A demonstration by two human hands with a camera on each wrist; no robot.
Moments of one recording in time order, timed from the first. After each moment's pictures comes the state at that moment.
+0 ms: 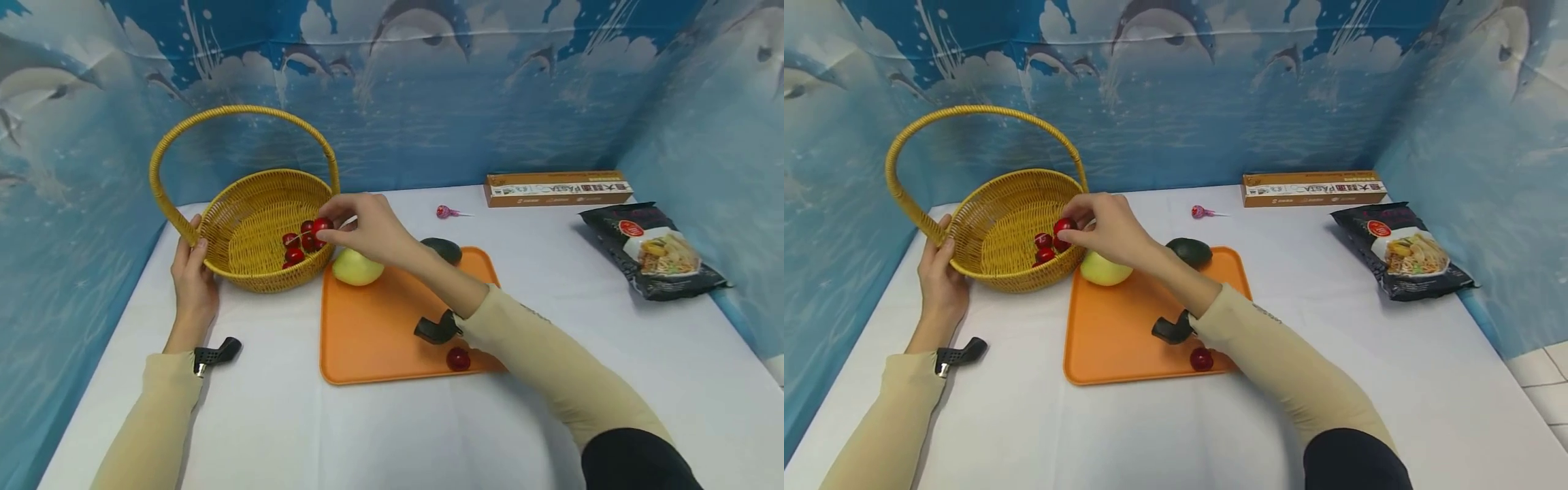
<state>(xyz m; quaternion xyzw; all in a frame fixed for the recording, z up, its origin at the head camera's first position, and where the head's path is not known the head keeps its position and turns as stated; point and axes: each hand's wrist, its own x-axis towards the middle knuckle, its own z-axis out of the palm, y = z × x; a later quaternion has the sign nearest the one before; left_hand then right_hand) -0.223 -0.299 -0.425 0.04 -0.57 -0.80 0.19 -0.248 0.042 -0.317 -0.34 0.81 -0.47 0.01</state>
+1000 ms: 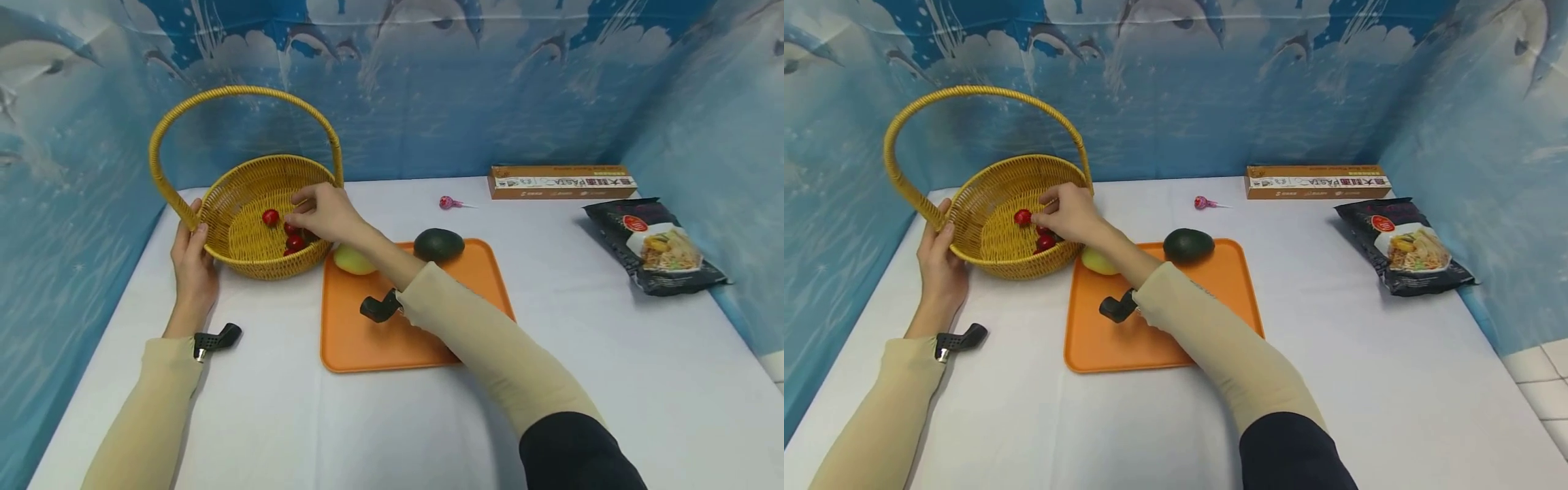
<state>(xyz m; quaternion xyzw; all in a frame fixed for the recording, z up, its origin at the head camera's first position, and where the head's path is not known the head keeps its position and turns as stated) -0.225 -0.300 -0.428 0.04 -0.55 -0.81 0.20 -0.276 -0.032 -0.332 -0.25 0.85 -0.46 0.11</state>
